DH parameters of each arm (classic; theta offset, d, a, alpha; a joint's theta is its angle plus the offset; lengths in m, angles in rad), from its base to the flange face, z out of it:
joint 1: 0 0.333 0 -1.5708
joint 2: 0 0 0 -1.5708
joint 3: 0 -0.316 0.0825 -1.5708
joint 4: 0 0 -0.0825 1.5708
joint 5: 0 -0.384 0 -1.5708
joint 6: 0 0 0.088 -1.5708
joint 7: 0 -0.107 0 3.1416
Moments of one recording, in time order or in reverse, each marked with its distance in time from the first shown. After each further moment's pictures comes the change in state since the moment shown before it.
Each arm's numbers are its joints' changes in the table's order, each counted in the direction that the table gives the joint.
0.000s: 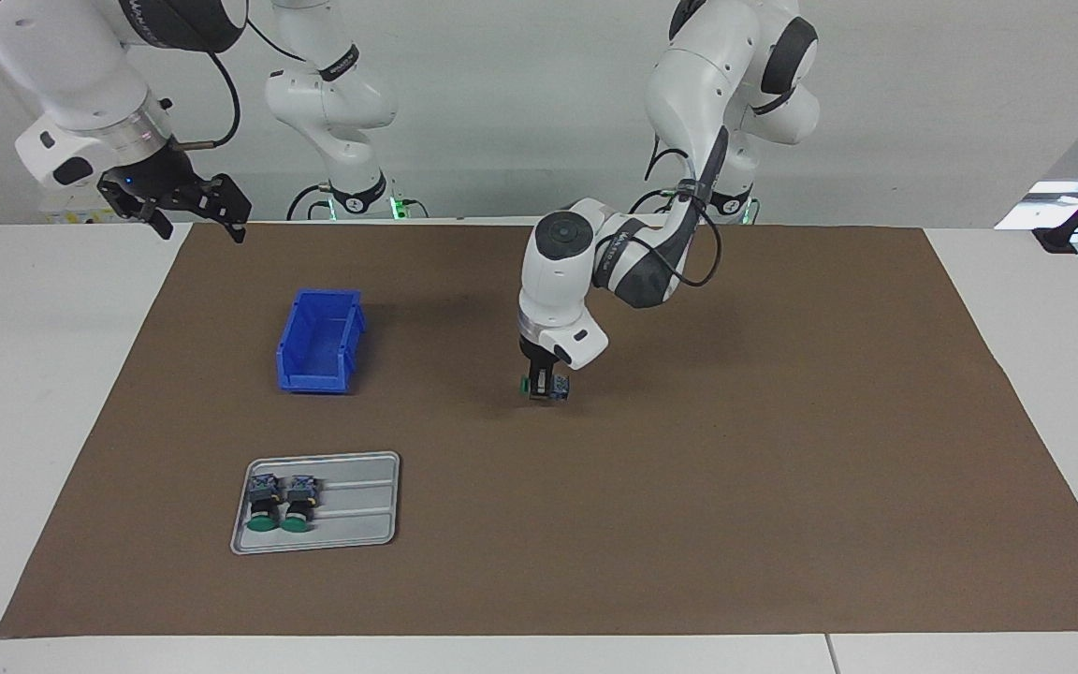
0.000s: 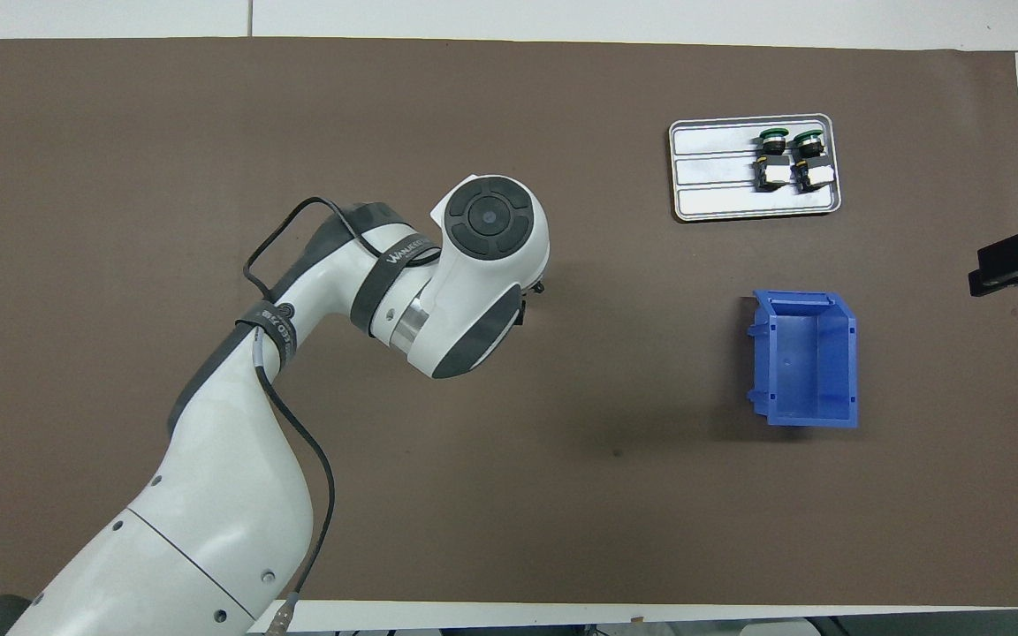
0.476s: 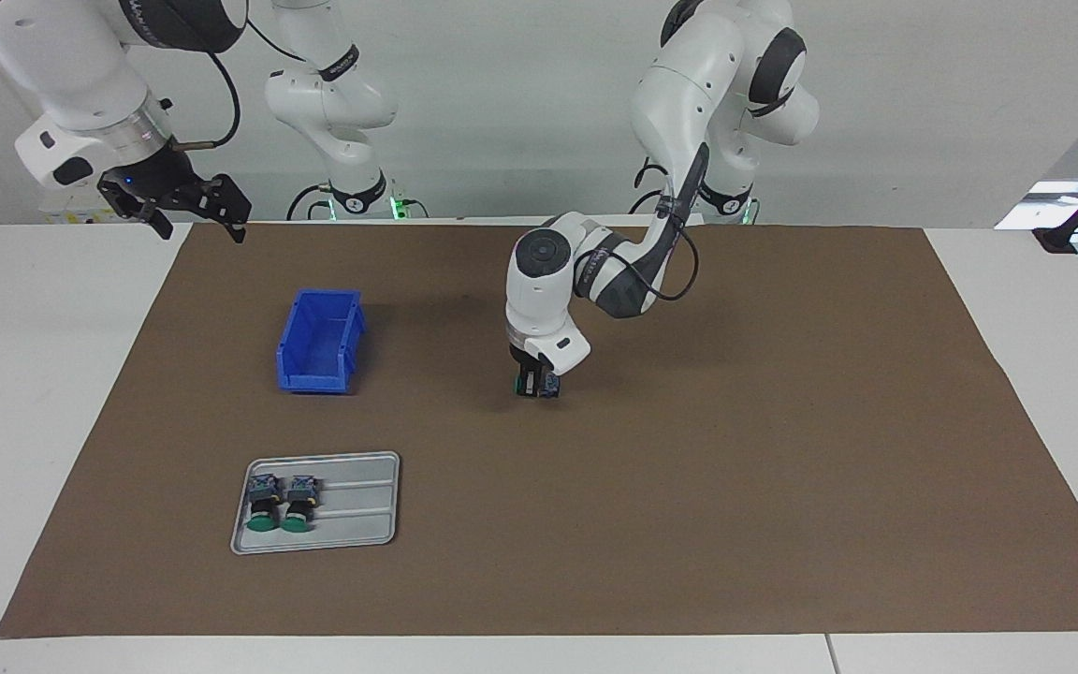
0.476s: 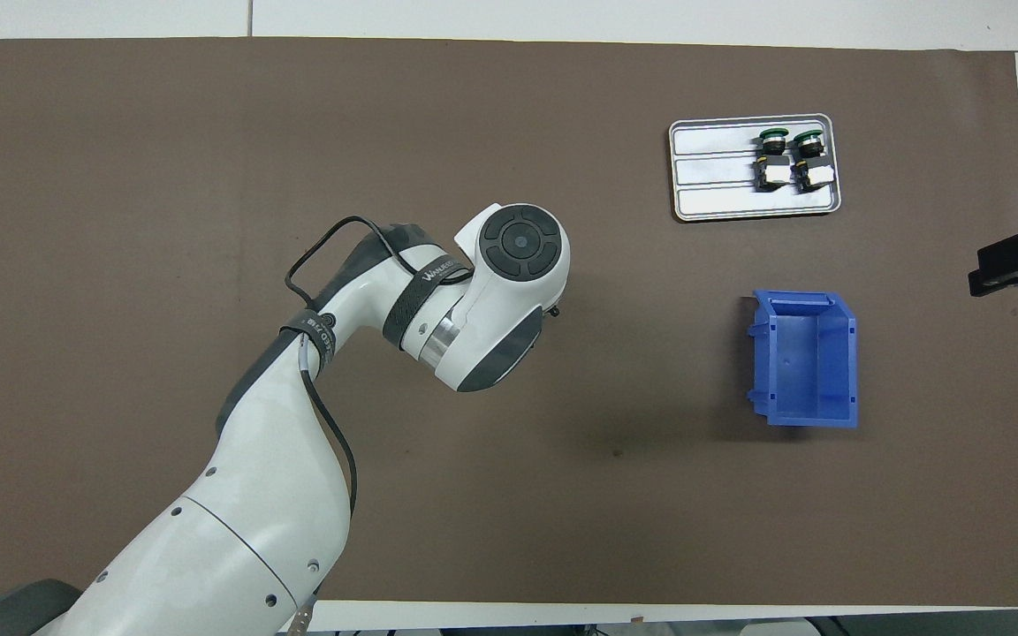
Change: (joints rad) left arm -0.067 0.078 0.007 0.007 -0.021 0.000 0.022; right arm 0.000 0.000 0.000 0.000 0.000 0.000 0.000
